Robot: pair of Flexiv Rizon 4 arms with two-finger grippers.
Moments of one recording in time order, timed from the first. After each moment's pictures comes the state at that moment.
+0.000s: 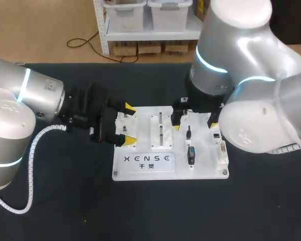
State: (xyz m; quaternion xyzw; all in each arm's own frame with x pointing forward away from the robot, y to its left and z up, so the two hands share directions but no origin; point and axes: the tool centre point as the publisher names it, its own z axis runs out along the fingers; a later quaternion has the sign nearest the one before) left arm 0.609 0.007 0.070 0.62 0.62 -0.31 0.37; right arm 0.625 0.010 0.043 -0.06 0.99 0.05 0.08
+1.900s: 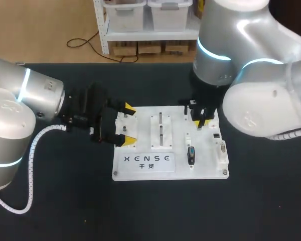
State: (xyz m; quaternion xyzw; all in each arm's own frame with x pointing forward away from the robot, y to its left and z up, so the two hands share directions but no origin) left arm 0.609 0.007 0.070 0.62 0.62 -0.31 0.37; right arm 0.625 -0.011 0.059 -0.06 1.00 0.03 0.05
